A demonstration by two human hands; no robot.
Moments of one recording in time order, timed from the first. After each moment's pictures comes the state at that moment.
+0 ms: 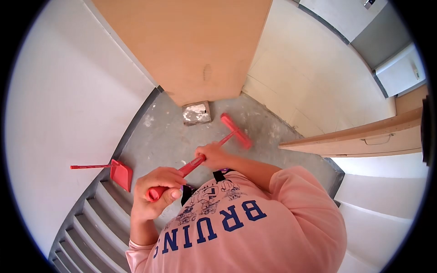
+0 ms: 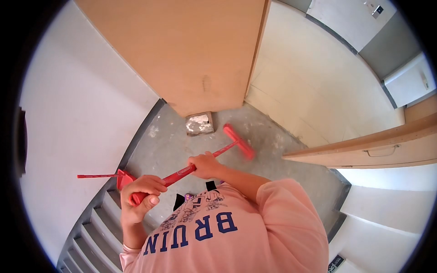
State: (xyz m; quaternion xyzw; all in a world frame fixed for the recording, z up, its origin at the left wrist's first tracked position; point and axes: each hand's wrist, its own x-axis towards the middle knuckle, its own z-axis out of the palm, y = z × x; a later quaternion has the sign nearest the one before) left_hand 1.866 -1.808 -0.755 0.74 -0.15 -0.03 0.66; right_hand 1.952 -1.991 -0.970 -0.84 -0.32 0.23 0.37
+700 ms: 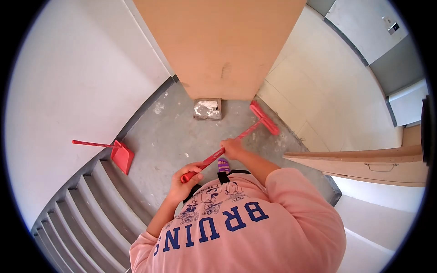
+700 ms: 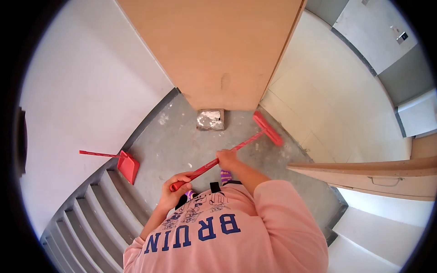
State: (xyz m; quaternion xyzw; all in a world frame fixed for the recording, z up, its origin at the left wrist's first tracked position) left_hand 1.827 -1.839 -0.896 0.68 0.11 -0.08 0.72; right_hand 1.971 -2.027 -1.105 -0.91 -0.28 0.23 0.20
